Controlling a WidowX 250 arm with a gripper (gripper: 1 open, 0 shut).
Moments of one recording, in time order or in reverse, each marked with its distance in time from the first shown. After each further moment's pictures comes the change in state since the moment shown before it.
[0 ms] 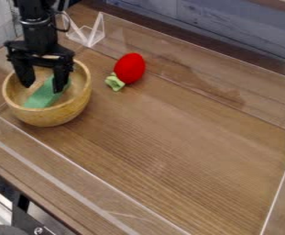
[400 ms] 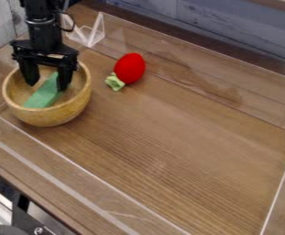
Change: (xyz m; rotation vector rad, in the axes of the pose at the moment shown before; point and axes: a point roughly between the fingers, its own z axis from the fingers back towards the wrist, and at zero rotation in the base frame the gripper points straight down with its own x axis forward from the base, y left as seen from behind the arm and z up) arm 0.010 0.002 -0.006 0.001 0.002 0.006
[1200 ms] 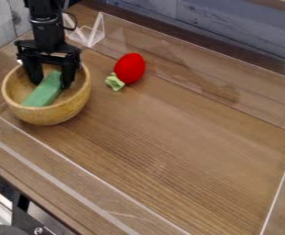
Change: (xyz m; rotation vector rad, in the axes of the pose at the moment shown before) arm 0.010 0.012 -0.007 -0.022 0.018 0.048
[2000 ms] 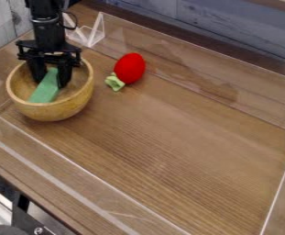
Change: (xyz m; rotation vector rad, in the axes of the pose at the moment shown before) arm 0.003 0.004 -0.003 -0.013 0.016 0.009
